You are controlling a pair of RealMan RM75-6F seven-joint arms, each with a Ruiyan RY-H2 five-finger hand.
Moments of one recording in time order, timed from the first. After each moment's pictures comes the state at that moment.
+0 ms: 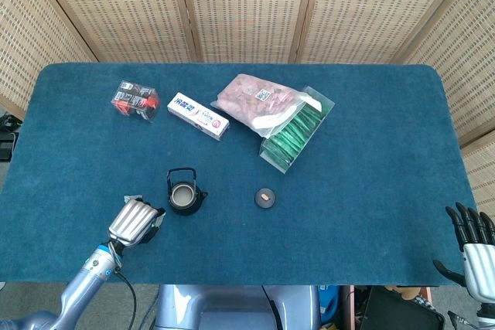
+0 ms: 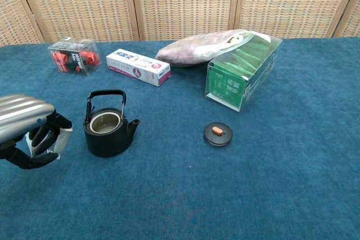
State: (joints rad) left arm -0.47 -1.41 0.03 -1.70 1.35 1.11 0.54; right arm -0.06 -1.20 0.02 -1.41 -1.57 1.61 0.05
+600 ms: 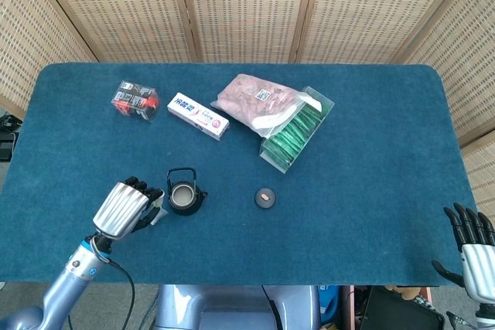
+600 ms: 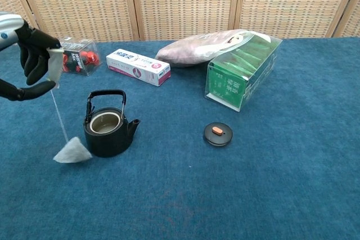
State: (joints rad) left arm -0.45 -1.31 -0.03 -1.80 1.60 1.32 0.41; right arm -0.06 -1.20 0.01 -1.41 -1.57 1.61 0.05
